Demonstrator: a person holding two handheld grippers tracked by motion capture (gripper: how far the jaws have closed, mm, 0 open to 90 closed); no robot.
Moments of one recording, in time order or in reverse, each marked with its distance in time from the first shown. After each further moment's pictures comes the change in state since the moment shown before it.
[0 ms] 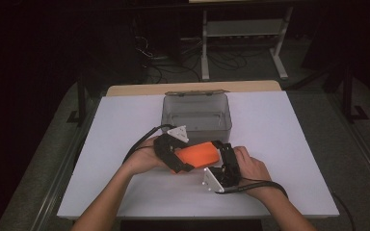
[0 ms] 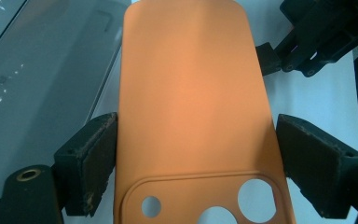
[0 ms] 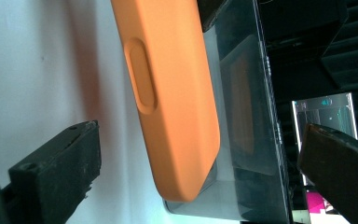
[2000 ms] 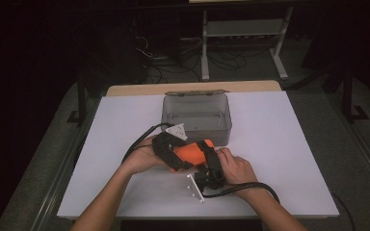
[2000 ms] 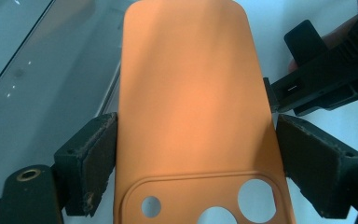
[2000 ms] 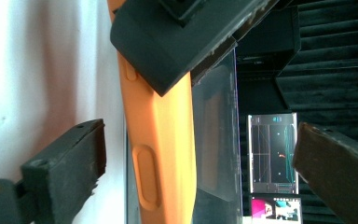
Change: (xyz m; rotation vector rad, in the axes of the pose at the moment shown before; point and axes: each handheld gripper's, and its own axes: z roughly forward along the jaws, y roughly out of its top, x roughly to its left) left arm 0.004 -0.001 -0.004 -0.005 0.025 -0.029; right arm 0.013 0.037 0.013 -0.005 -0.151 -0.163
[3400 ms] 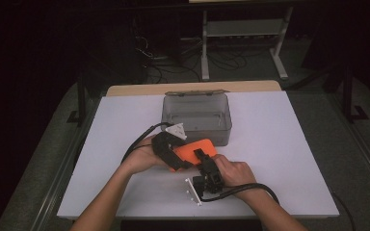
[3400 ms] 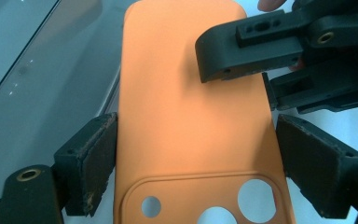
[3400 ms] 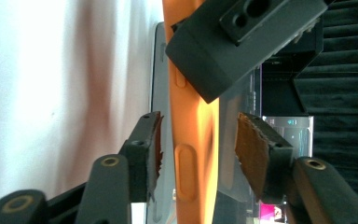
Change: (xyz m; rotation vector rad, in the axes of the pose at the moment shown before) left arm 0.001 0.000 -0.001 0.003 0.007 -0.012; right arm 0.006 0.006 -0.004 0.020 0.075 -0.032
